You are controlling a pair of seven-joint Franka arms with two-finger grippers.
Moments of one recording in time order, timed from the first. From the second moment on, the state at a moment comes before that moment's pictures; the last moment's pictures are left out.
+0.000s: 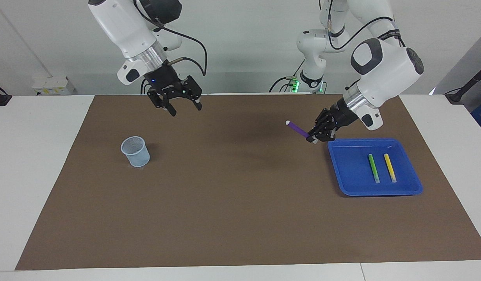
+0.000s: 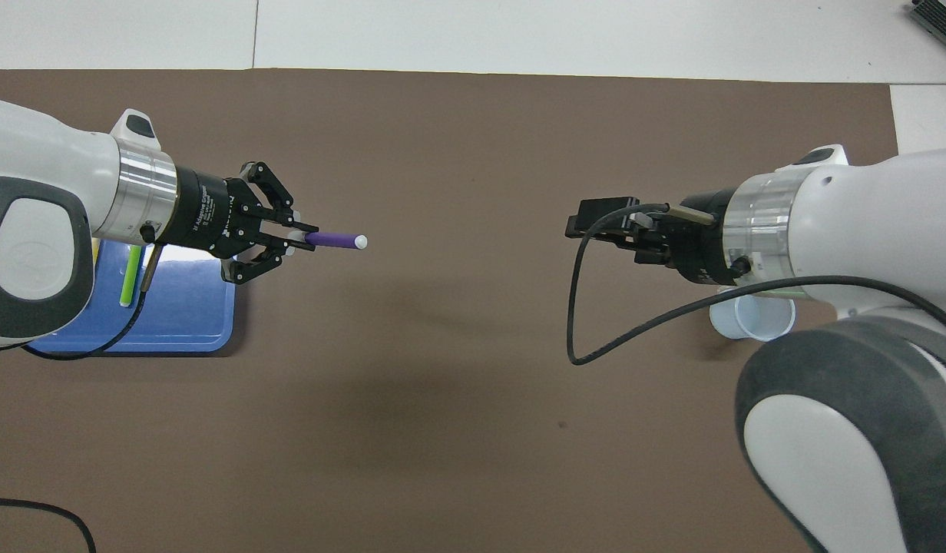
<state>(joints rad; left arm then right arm) -0.09 0.09 -0.13 -1.80 -0.64 1.89 -1.30 0.33 -0.06 0.00 -1.79 0.44 2.05 0.49</state>
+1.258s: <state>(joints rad) -0.16 0.05 -0.13 -1.86 -0.71 1.89 -1.48 0.63 0.07 0.00 -1.81 0.46 2.42 0.86</state>
